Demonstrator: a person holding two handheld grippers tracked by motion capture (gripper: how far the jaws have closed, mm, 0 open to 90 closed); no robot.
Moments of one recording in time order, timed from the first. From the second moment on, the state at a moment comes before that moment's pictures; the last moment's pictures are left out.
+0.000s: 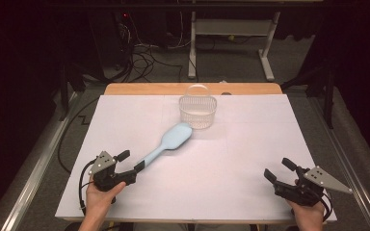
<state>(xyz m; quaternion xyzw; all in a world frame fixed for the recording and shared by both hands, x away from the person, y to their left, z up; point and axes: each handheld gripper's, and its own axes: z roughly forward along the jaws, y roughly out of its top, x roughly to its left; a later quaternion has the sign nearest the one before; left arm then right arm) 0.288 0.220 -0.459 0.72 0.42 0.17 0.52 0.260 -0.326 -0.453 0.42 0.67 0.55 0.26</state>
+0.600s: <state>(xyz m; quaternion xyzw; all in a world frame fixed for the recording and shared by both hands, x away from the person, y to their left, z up) 0.297 0.210 -0.457 0.72 0.41 0.17 0.53 0.260 -0.326 -0.453 0.42 0.67 0.55 0.26</state>
